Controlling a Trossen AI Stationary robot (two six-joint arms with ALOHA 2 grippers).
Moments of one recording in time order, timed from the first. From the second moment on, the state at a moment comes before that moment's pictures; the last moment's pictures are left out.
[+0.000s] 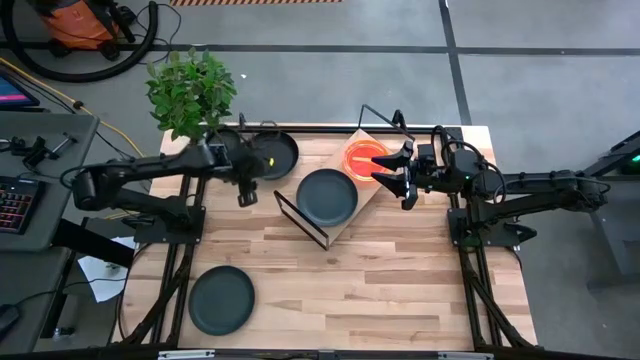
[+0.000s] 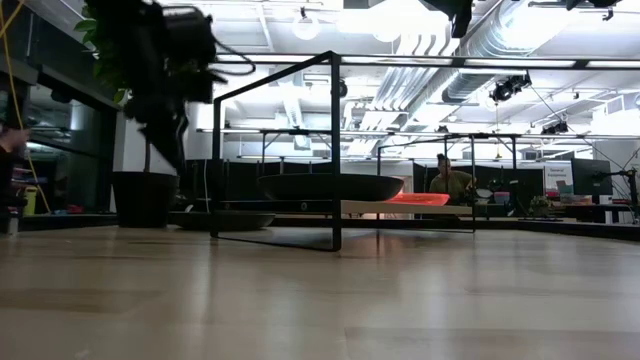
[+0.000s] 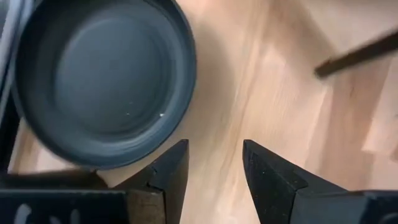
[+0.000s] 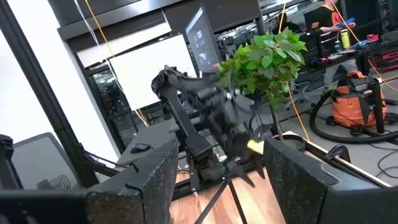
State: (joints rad) left arm 0.42 1.18 0.78 -0.75 -0.11 0.22; right arm -0.07 0.88 0.66 0.38 0.05 0.31
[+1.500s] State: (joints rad) left arm 0.51 1.47 0.64 -0.29 -0.22 0.59; right arm -0.07 0.88 0.66 0.36 0.11 0.39
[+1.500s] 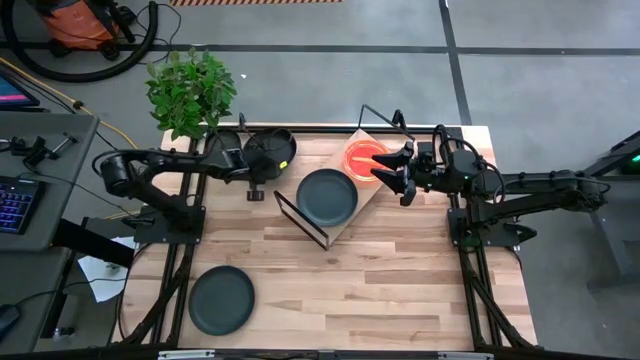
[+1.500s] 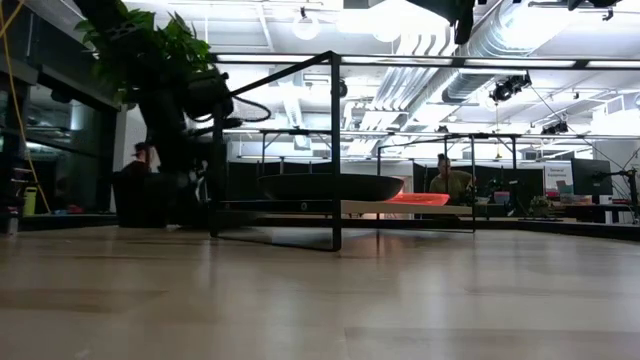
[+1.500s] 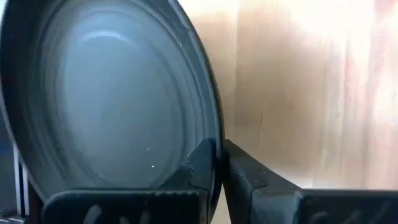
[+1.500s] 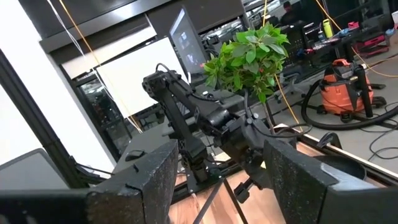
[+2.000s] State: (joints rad) left arm 0.42 1.24 1.02 -0.37 -0.15 0.51; right arm -0.07 0.88 0.66 0.36 0.11 0.39
